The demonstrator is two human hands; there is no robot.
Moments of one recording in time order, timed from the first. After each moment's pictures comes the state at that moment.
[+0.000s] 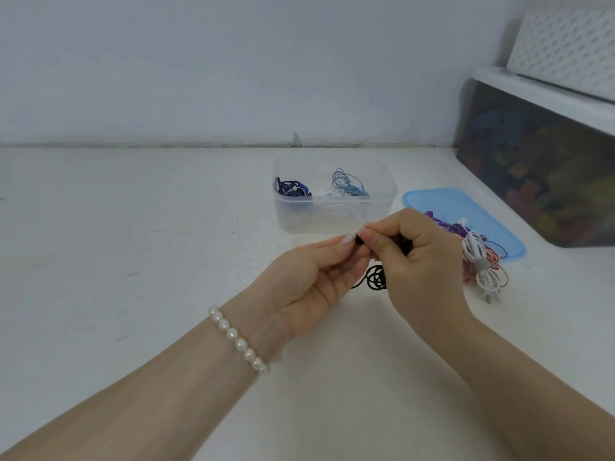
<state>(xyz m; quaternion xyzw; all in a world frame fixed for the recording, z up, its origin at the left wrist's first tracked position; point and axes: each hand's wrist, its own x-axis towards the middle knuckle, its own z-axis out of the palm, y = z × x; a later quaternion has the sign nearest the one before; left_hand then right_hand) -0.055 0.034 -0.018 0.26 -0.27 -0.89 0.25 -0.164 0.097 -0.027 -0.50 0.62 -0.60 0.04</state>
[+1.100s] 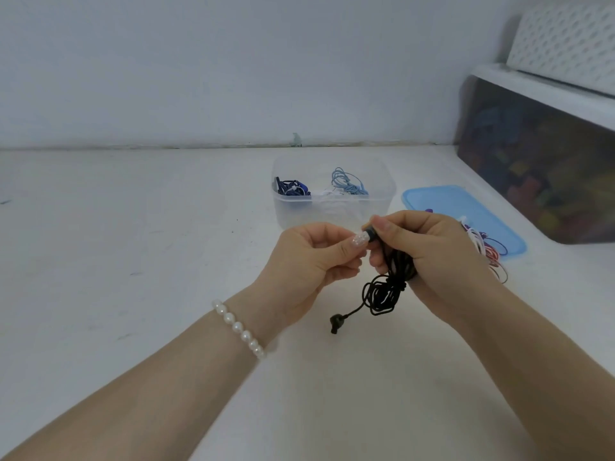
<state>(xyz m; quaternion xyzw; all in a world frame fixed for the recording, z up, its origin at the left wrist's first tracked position) -0.059 0.029 -0.024 0.27 -0.52 -0.75 0.30 -0.177 0.103 -0.003 -0.37 0.56 -0.62 0.40</state>
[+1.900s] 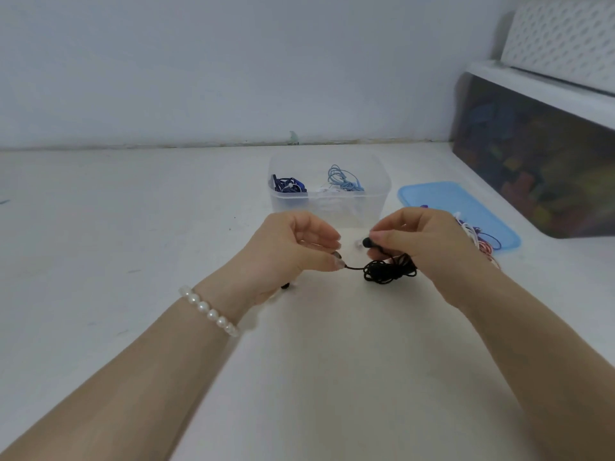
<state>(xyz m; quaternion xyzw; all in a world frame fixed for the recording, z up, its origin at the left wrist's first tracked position) -0.041 0.010 -0.017 0.32 -0.68 -0.62 0.24 -0.196 0.101 -0.006 -0.38 0.69 -0.52 0.34</state>
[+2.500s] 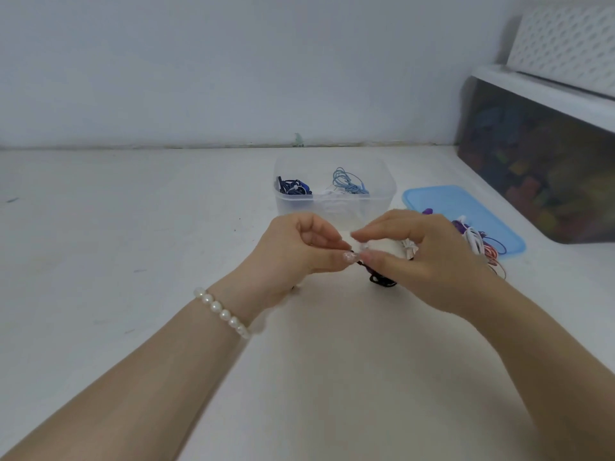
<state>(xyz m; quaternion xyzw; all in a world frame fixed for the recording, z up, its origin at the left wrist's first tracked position) -0.044 0.015 -0.017 0.31 -0.62 -0.67 0.28 -0.190 0.109 -0.004 -0.63 0.67 -0.39 0.13</state>
